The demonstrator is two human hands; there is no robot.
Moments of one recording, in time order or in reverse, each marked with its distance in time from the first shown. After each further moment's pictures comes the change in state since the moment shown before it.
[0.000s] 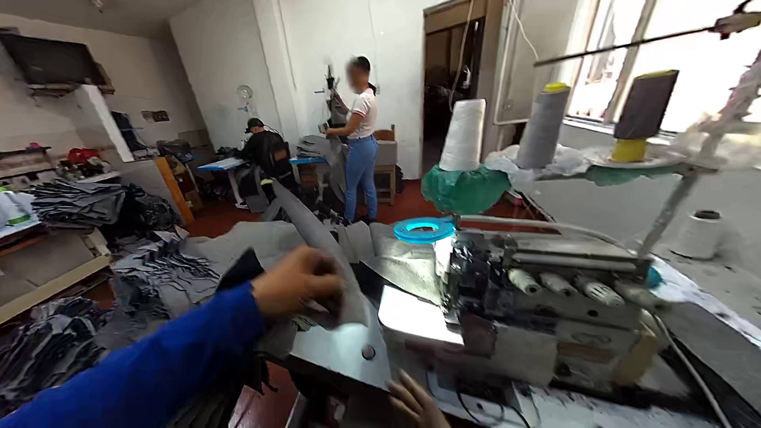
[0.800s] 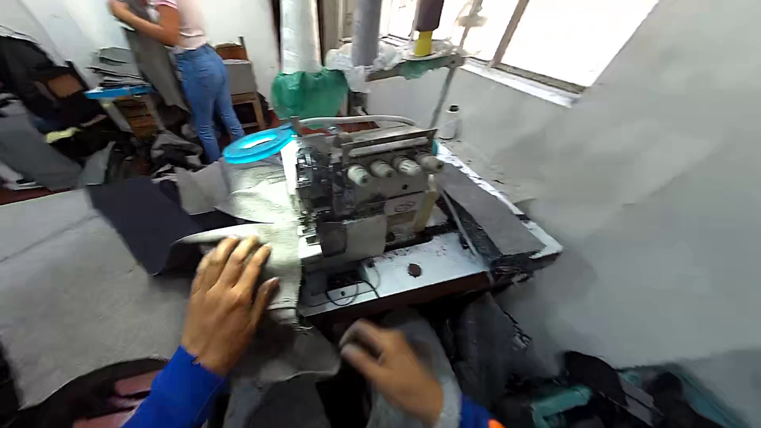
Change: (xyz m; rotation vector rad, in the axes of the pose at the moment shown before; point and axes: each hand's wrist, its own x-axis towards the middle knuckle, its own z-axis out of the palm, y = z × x) left_hand 0.045 -0.136 0.142 0.791 0.430 0.703; right_hand -0.054 0.026 -0.052 -0.489 0.257 0.279
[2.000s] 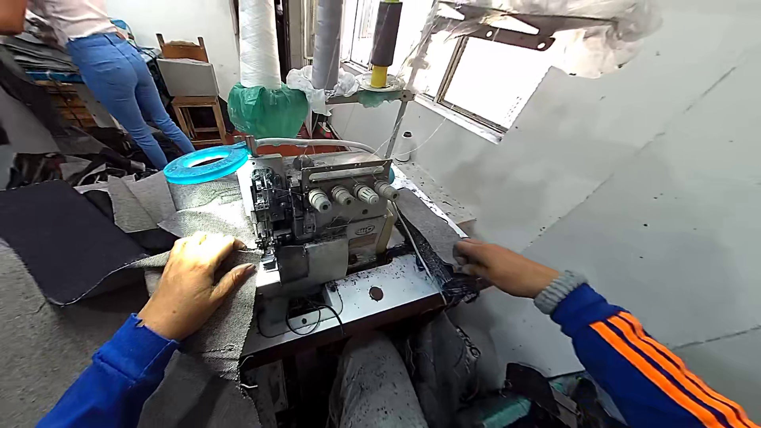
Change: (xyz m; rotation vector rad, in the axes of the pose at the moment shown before) left_hand 0.062 -0.029 0.031 -0.281 -0.045 0.041; right_hand 0.038 0.052 -0.269 -0.775 -0.286 0.399
